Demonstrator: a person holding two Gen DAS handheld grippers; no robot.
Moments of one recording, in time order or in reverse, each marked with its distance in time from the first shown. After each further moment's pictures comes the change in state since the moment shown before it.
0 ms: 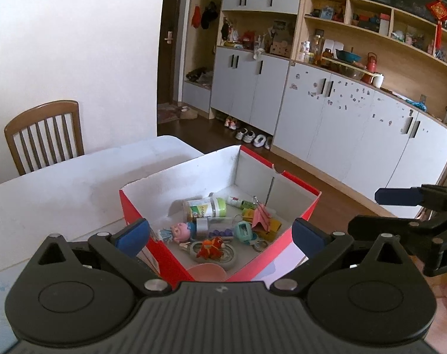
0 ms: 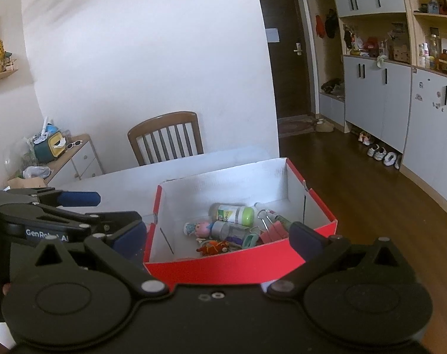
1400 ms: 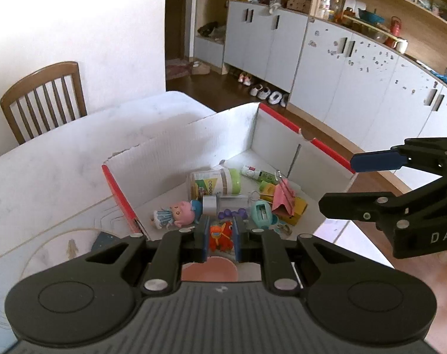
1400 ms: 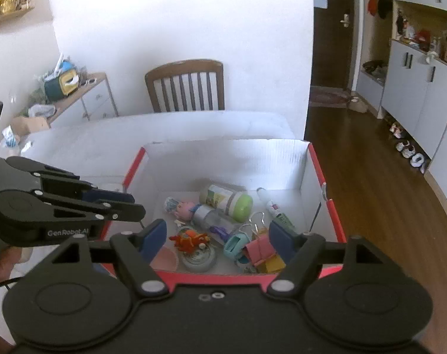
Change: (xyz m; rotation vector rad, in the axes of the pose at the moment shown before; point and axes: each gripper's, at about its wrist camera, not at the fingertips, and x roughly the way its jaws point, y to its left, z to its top) left arm 0.082 0.002 0.013 -0.009 0.199 0.053; right arm 0.090 -0.029 0.037 -0.173 0.208 0.089
